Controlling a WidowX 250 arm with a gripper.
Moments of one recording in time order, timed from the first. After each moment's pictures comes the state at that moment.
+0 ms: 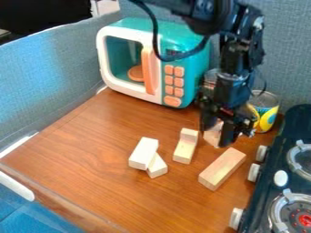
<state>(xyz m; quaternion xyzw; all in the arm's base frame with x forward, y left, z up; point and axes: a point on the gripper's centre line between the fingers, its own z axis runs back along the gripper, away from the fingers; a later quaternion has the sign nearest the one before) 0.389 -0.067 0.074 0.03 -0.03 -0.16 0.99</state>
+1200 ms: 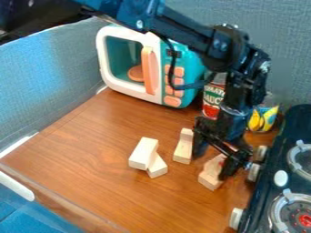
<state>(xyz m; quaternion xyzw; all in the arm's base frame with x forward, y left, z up) 0.374 -0.069 0.026 0.07 0.03 -0.13 0.99</state>
